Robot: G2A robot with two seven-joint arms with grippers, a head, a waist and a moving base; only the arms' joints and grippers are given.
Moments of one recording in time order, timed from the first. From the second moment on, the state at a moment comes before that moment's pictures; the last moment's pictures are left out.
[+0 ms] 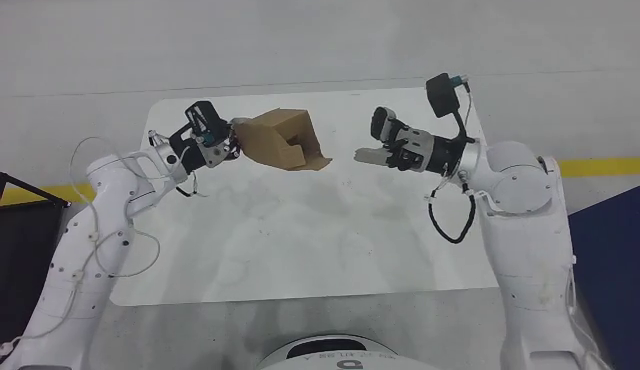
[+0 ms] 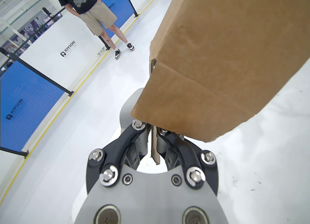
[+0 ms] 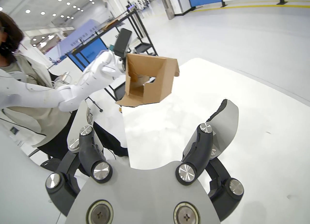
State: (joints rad) left arm 1.22 -0.95 -1.32 -1.68 1.45 -0.74 0.06; right arm -1.27 -1.29 1.52 -1.85 -0.15 -0.56 1.07
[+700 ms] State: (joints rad) left arm 0.96 -1.04 -0.97 -1.45 1.74 -0.47 0.34; right arm -1.39 -1.25 1.49 -2.04 -0.47 -0.42 0.97
